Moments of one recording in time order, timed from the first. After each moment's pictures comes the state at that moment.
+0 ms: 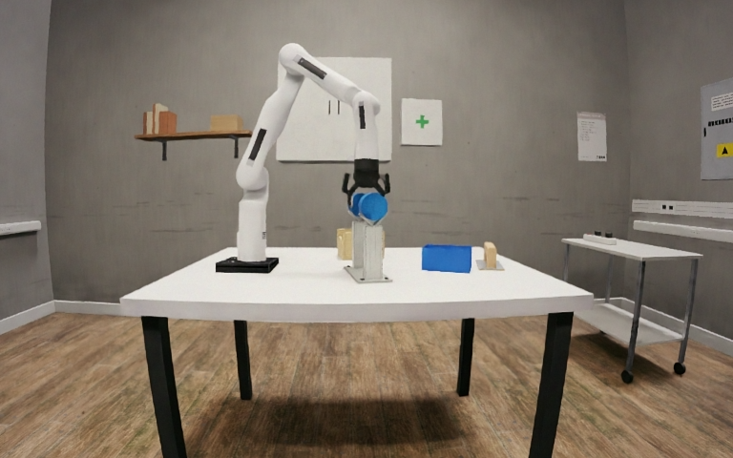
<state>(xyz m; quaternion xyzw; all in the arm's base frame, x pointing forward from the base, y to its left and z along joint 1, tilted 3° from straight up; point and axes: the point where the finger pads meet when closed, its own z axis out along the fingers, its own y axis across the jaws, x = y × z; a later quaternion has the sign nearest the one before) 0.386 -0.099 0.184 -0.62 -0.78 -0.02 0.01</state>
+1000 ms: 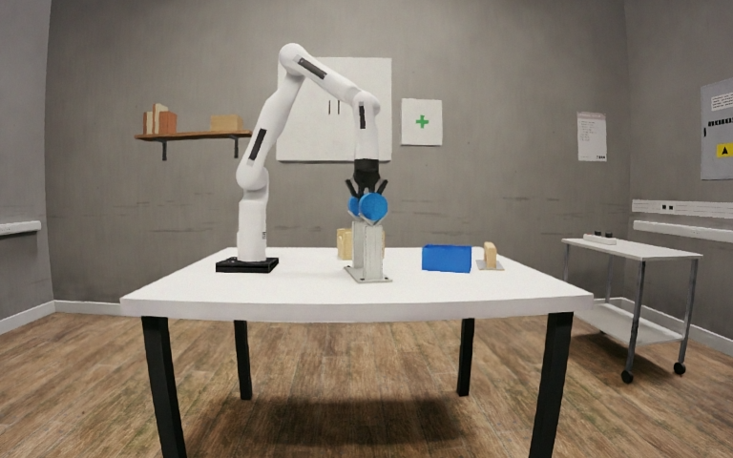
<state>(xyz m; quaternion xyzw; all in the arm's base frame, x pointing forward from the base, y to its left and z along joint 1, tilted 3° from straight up) 0.386 -0.099 0.184 -0.62 -0.78 -0.02 0.01</state>
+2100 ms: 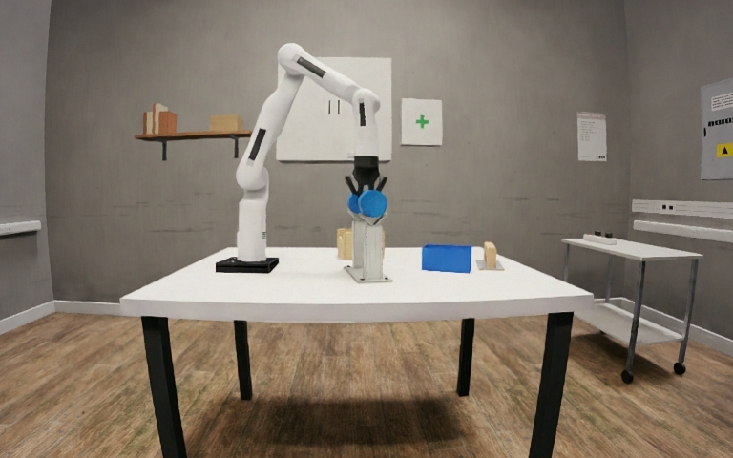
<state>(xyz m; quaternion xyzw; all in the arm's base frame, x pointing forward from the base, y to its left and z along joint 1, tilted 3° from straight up) 0.385 -0.100 0.193 -0.62 -0.78 -0.02 0.02</state>
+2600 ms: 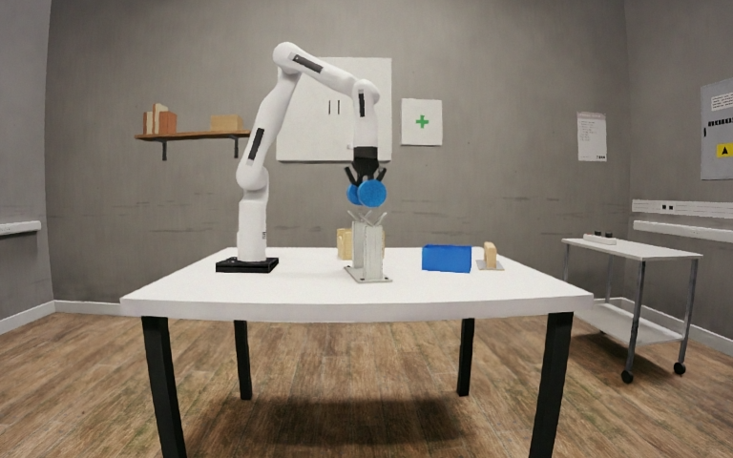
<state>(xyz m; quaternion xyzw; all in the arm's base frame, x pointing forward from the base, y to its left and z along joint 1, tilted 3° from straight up) 0.382 -0.102 0.221 -0.62 -0.78 -0.02 0.02</state>
